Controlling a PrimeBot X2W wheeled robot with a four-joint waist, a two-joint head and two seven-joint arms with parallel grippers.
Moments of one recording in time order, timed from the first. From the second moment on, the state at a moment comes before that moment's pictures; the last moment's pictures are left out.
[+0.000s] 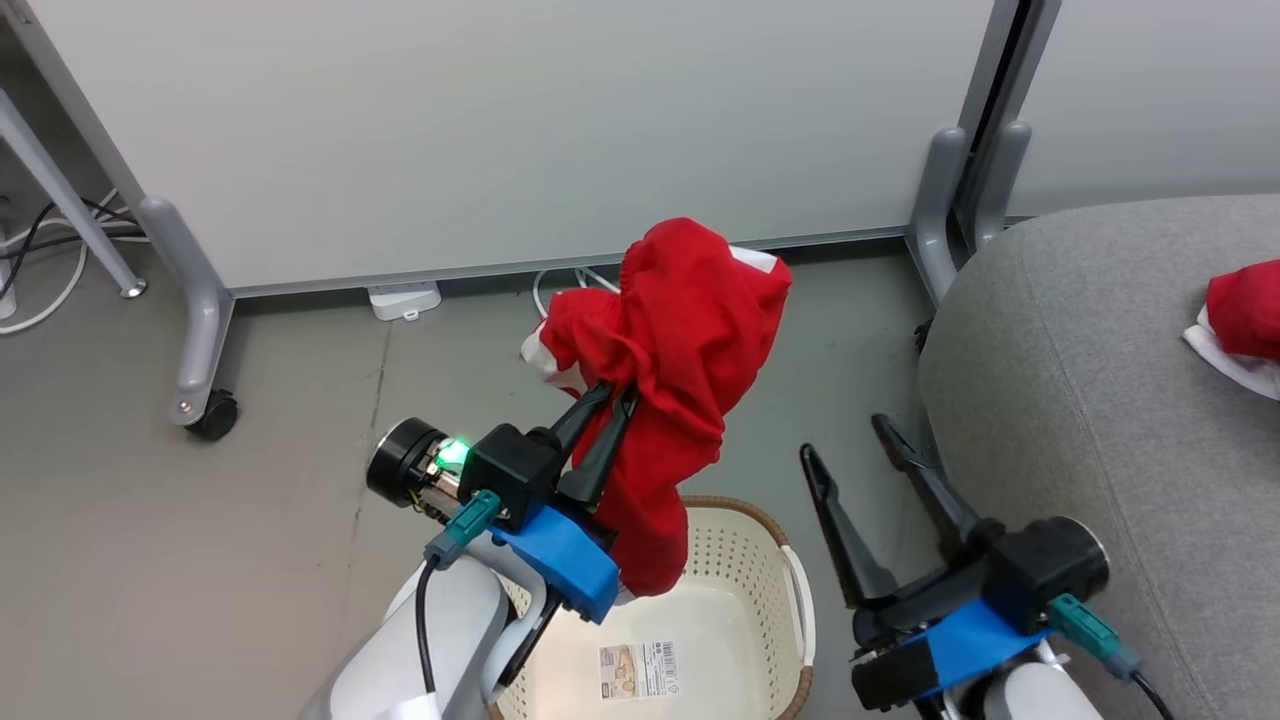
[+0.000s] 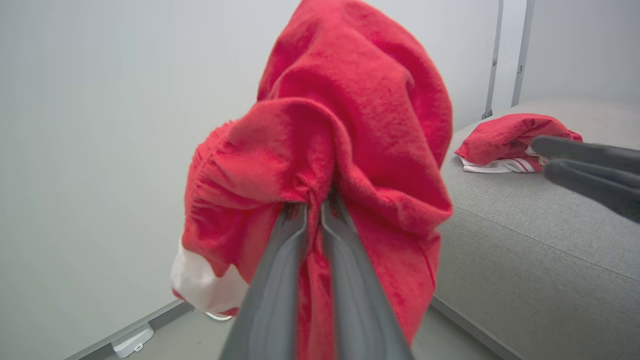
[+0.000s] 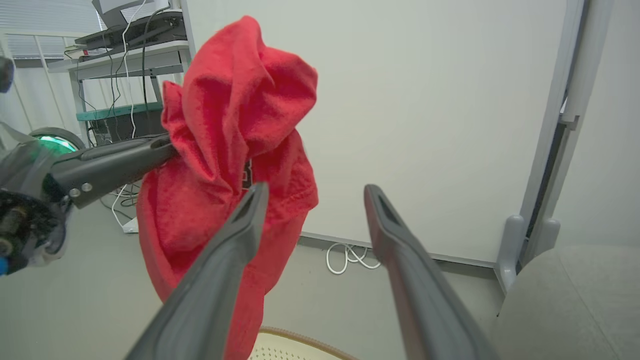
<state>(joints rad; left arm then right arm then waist) -0.46 0.16 -0.65 0.45 -0.34 -0.09 -0.26 -0.12 -0.08 0.24 0.13 0.15 0.13 -0.26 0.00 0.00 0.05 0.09</state>
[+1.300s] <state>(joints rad) -0.54 0.06 -0.70 0.46 -0.29 -0.12 -0.26 -0.42 -0.05 0.49 0.42 0.31 0.13 -0.26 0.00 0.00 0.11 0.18</state>
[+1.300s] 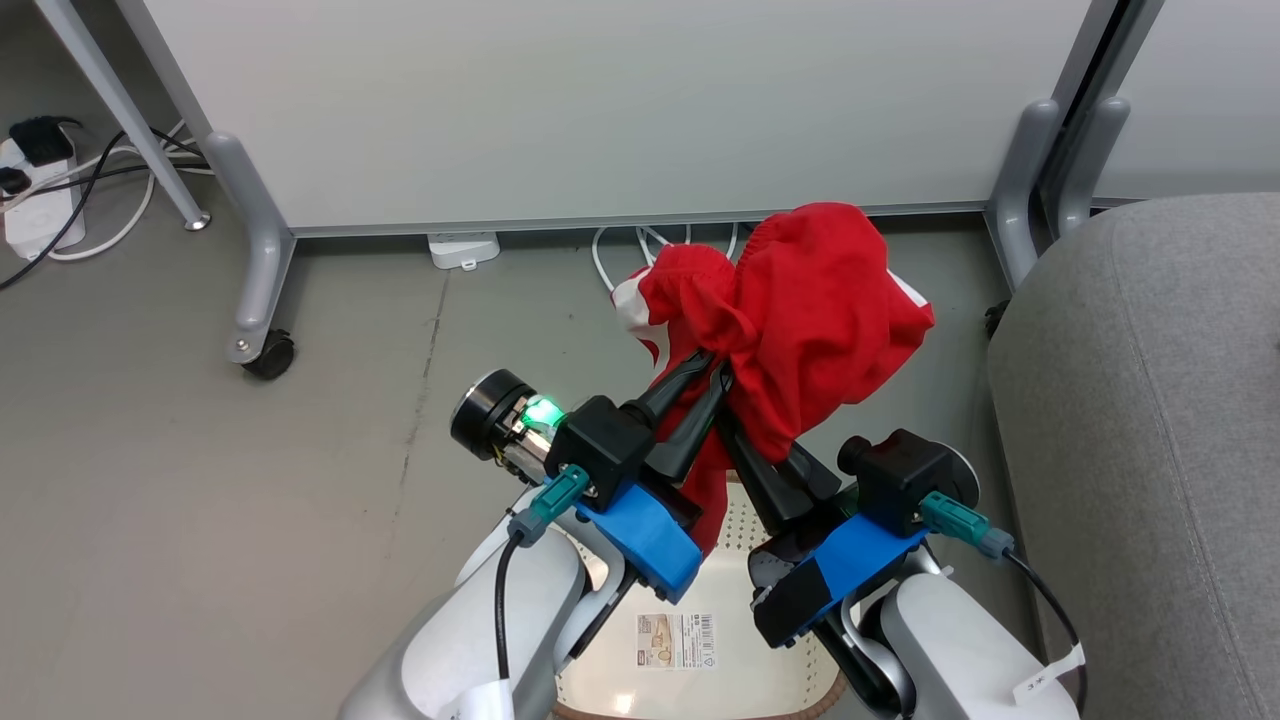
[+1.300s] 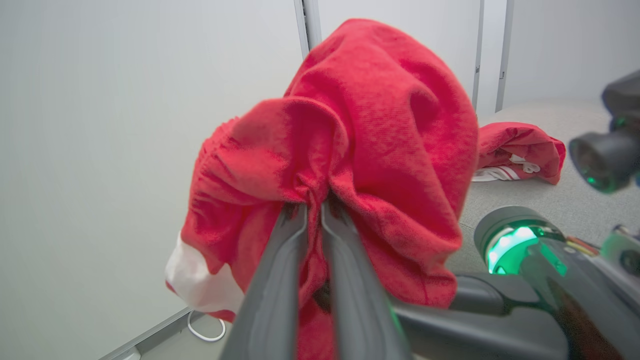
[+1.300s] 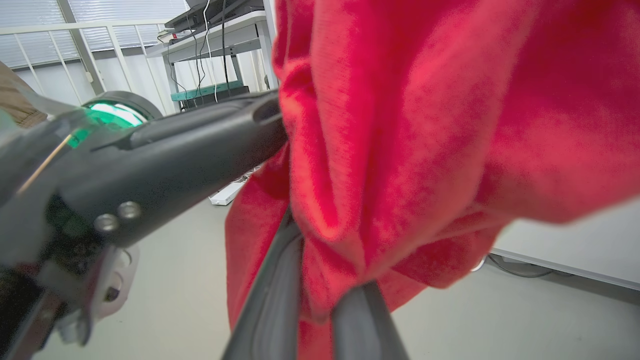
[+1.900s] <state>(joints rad) -0.54 0.06 -0.69 0.47 -0.28 -0.13 -0.26 -0.42 -0.05 0.49 0.42 0.31 0.13 -0.26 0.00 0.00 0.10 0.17</state>
